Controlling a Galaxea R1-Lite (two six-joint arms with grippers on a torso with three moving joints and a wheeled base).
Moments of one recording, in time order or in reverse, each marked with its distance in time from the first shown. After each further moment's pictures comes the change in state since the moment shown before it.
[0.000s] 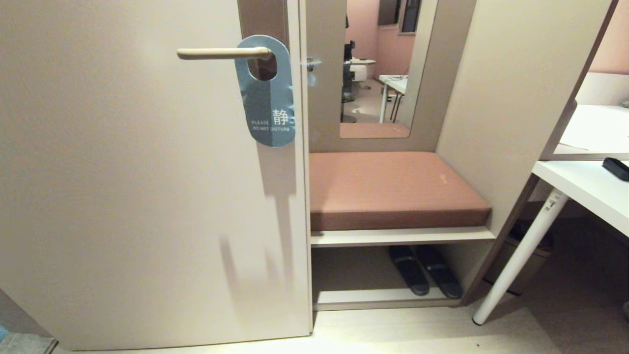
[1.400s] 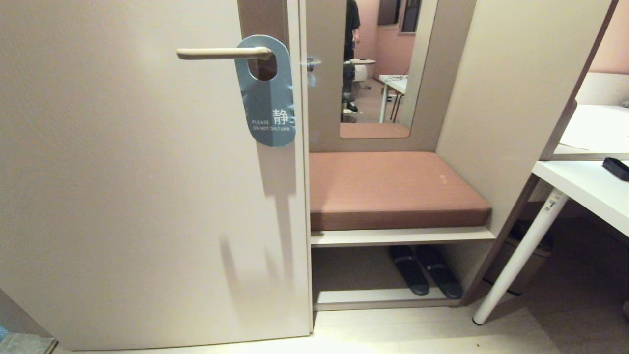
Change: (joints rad) left arm 0.000 -0.001 0.000 0.002 -0.001 -0.006; right arm 0.000 0.000 0.000 -0.001 0.000 0.000
